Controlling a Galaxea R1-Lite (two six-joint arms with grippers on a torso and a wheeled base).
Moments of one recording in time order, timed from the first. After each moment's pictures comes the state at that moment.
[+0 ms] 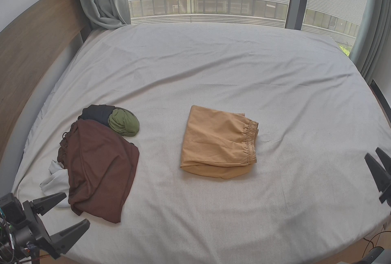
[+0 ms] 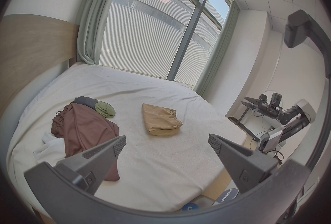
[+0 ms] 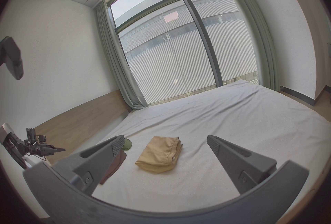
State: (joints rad) left arm -0.27 0.78 -0.02 -0.61 -0.33 -0.18; right arm 0.10 0.78 -0.02 -0.85 0.18 0.28
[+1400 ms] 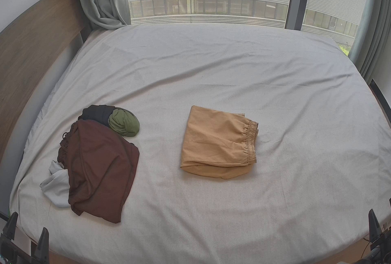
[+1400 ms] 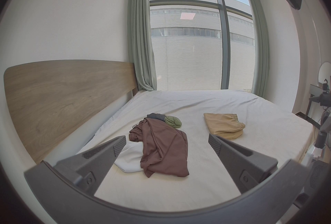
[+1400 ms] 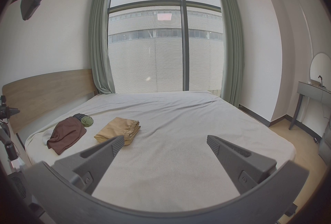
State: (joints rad) left arm 0.00 0.03 -0.02 0.00 0.02 0.02; right arm 0.00 0.01 -0.02 0.00 -0.05 0.03
